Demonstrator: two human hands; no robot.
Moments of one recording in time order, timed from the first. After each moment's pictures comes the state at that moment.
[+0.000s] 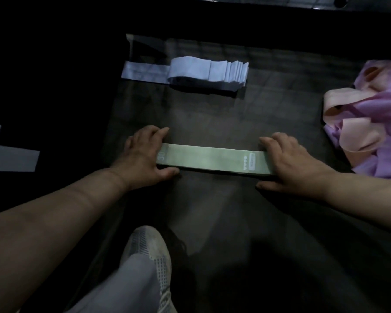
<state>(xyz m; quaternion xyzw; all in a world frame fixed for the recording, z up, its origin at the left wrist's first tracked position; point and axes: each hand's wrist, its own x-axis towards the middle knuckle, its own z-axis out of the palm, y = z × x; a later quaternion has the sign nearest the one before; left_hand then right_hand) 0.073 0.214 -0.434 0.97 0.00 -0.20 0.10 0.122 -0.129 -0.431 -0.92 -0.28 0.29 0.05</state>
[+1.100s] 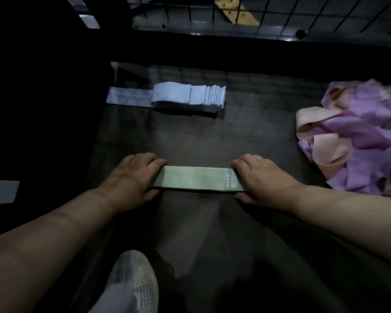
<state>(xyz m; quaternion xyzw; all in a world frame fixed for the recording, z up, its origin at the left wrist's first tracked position) 0.079 0.214 -0.430 0.96 -0.20 -0.20 0.02 0.123 -0.117 -0.438 -0.90 -0.34 0.25 0.03</state>
